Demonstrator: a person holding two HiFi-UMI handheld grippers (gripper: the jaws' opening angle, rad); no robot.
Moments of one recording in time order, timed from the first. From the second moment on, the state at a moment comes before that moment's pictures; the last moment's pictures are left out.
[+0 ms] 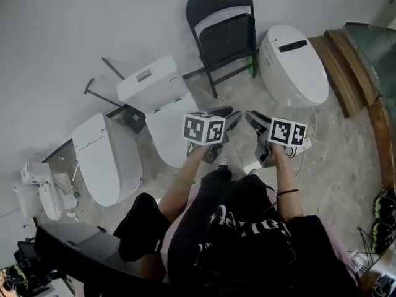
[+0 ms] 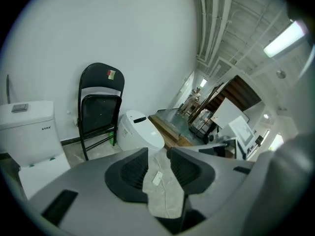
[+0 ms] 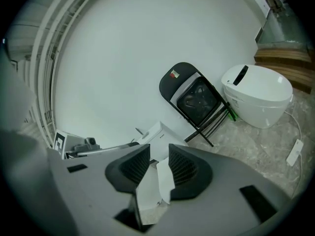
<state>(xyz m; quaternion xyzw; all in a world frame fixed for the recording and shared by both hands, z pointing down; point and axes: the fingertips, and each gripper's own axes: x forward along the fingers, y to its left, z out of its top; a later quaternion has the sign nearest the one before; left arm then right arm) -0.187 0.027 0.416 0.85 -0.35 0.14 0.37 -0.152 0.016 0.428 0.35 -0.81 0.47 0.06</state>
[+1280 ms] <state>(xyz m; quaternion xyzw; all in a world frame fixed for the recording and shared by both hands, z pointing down) -0.033 0.203 0.404 0.81 -0.46 0.07 0.37 0.017 0.193 0.420 0.29 -0.84 0.45 0.09</state>
